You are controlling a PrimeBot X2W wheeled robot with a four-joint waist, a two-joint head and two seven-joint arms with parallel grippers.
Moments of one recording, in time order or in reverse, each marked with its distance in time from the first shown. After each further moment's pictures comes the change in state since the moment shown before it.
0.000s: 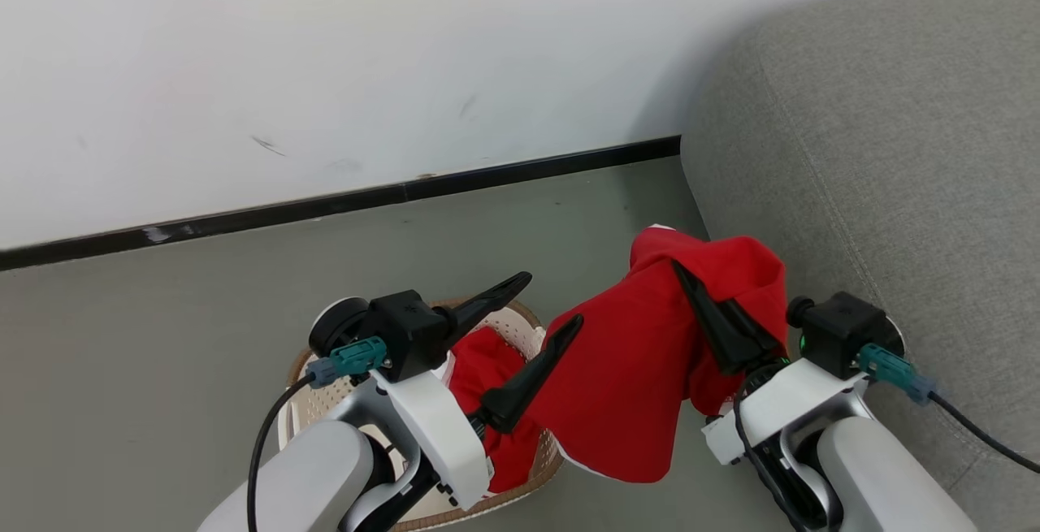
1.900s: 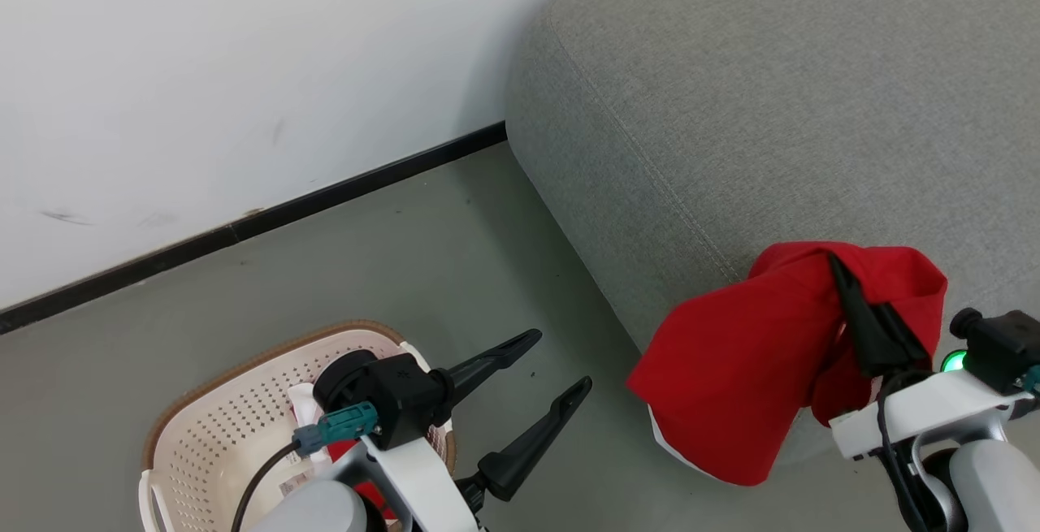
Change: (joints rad) left arm 0.087 0.072 -0.066 -0.111 -0.035 0.008 -0.047; right arm 0.145 -0.079 -0.244 -0.089 0.059 0.000 0.000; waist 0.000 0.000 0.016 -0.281
